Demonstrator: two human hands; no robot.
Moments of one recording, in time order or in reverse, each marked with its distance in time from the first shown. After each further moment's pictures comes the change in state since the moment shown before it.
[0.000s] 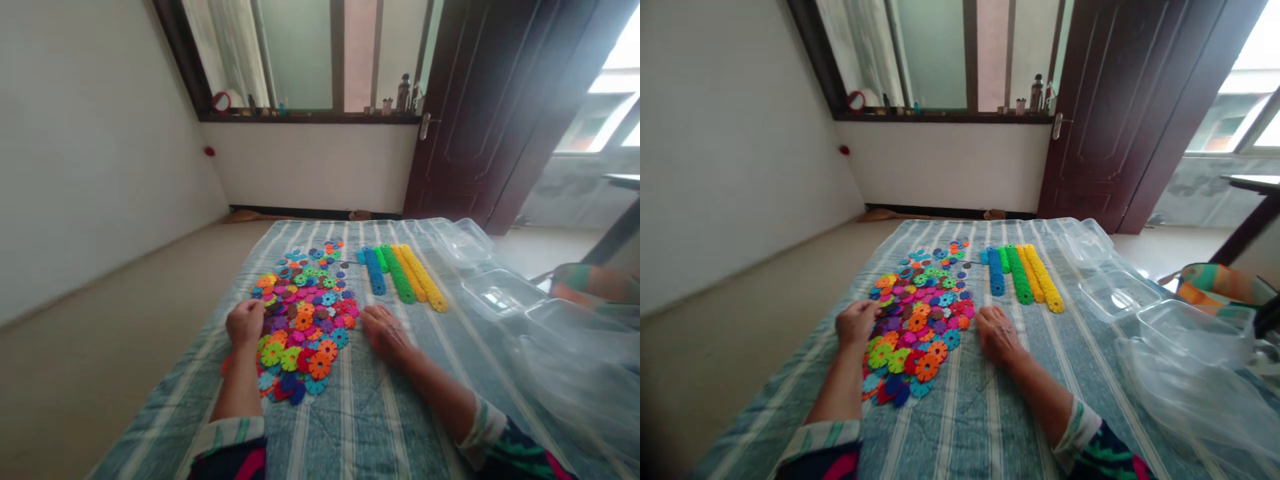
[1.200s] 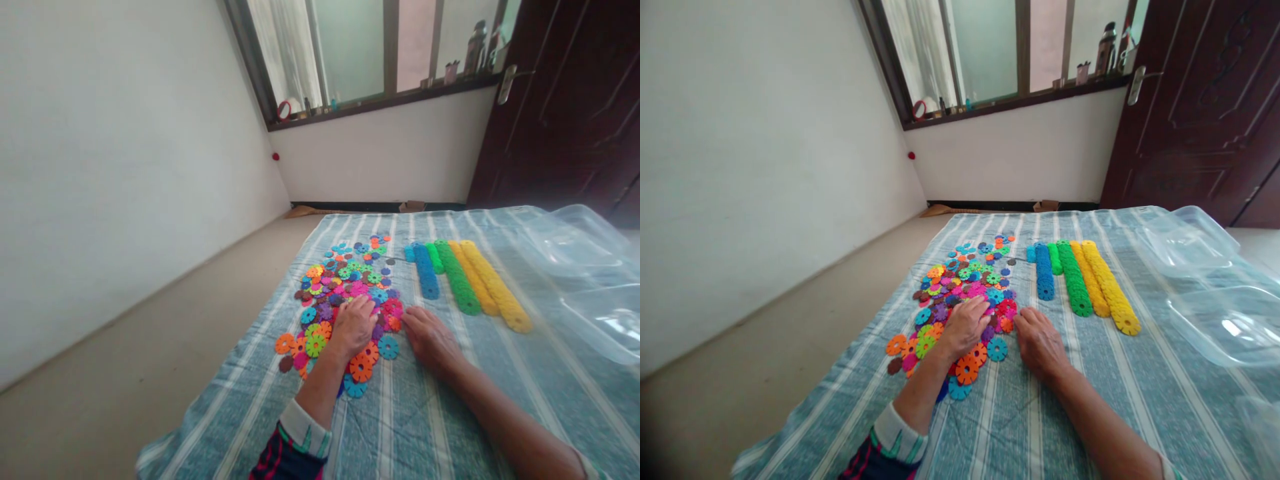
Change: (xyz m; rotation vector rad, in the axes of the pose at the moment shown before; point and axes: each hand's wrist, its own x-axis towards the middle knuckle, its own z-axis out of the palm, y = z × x) left_hand -0.127 0.086 0.024 0.557 -0.650 0.702; right_hand -0.004 0.006 0.018 0.199 0.007 -0.019
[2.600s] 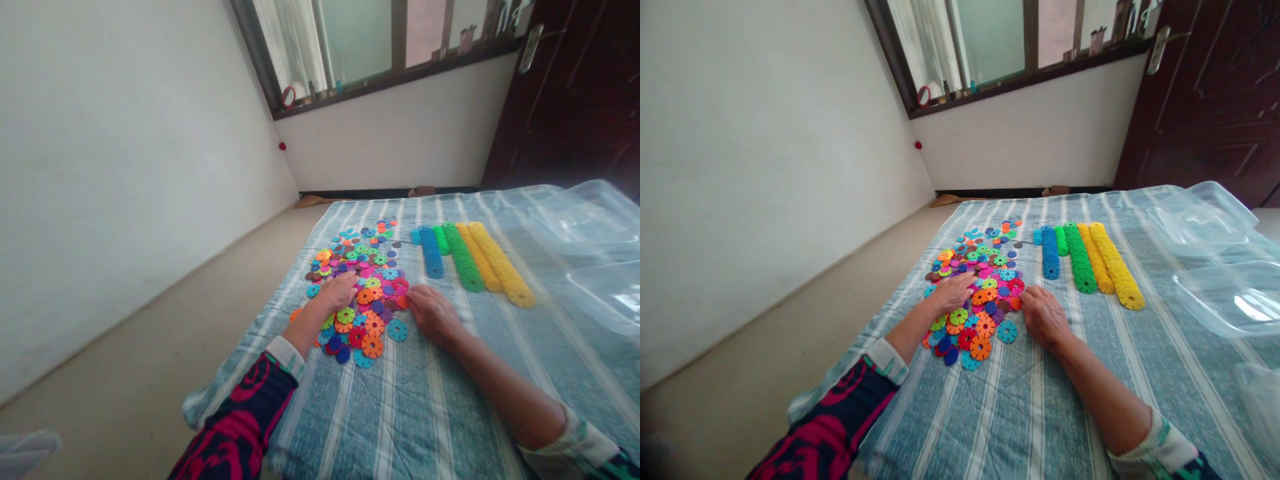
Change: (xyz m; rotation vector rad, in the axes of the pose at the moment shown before) left_hand 0.008 -0.053 -0.027 0.203 -0.228 -0.027; right_hand -0.001 -0.001 -0.009 -0.035 -0.064 0.061
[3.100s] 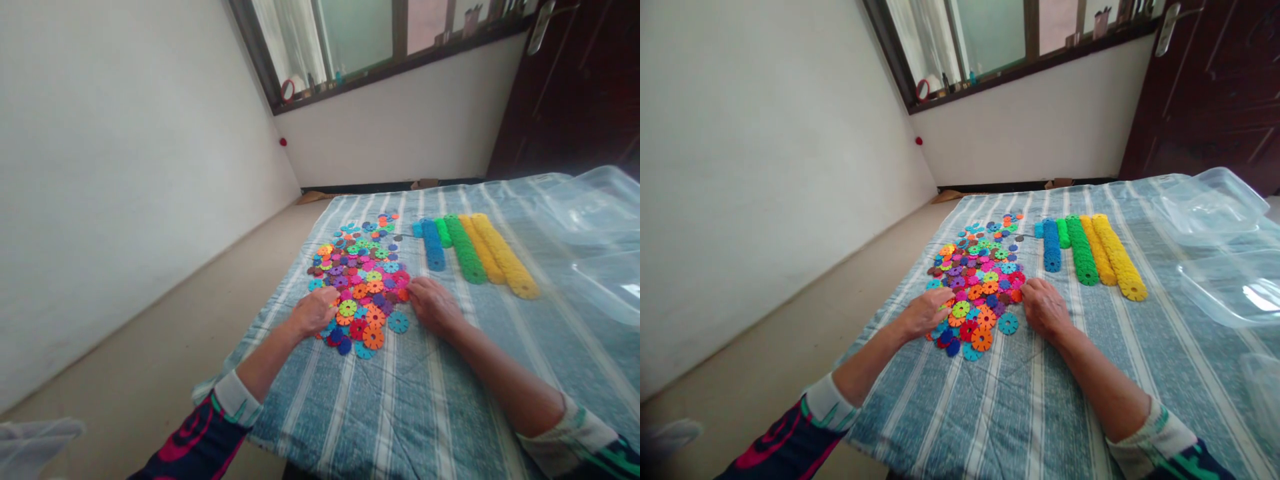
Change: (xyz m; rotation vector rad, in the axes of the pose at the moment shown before) left_hand -0.073 -0.018 -0.002 -0.007 0.094 0.100; right_hand 0.002 0.001 -0.001 0.005 -0.005 -0.013
